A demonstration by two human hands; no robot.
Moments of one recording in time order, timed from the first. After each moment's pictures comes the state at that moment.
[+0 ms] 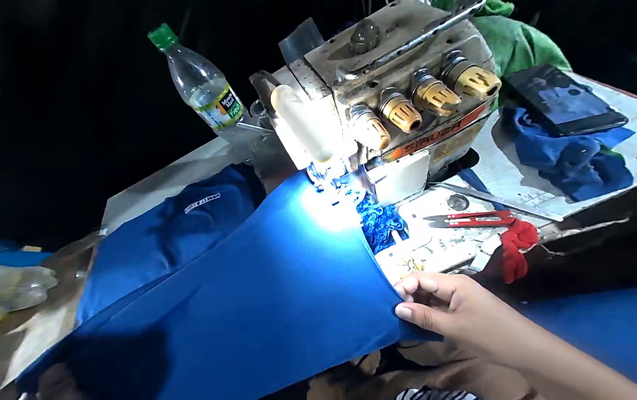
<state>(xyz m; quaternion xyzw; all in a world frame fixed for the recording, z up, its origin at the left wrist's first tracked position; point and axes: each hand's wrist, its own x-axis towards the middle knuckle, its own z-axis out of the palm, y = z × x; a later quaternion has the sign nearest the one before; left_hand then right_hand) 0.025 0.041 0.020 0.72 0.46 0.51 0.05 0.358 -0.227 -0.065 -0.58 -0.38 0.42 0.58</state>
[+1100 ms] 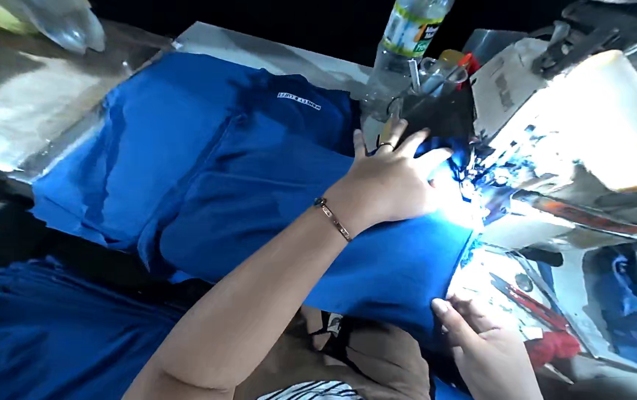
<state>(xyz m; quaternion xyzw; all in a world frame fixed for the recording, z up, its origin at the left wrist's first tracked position) 0.252 0.023 0.032 0.93 0.28 0.07 0.20 0.352 -0.213 -0.065 -0.67 -0.38 0.30 0.57</state>
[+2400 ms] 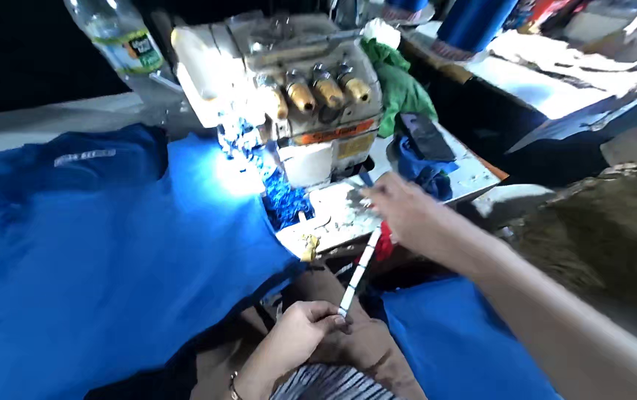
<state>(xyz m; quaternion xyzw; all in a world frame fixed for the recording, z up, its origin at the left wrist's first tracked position) 0.222 -0.159 -0.111 0.69 0.20 -0.09 0.69 0.487 -0.268 -0.052 -0.74 -0.64 -0.11 0.16</state>
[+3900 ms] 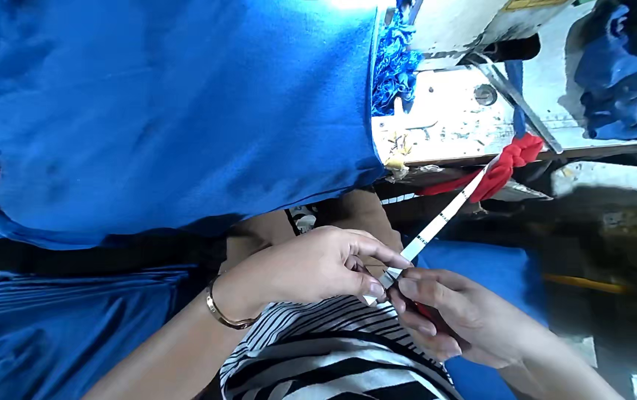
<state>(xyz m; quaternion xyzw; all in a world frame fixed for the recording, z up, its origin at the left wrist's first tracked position) 0.182 -0.135 -0.063 0.64 0.10 -0.14 0.75 0.345 -0.331 -0.075 -0.40 -0.11 0.80 0.43</state>
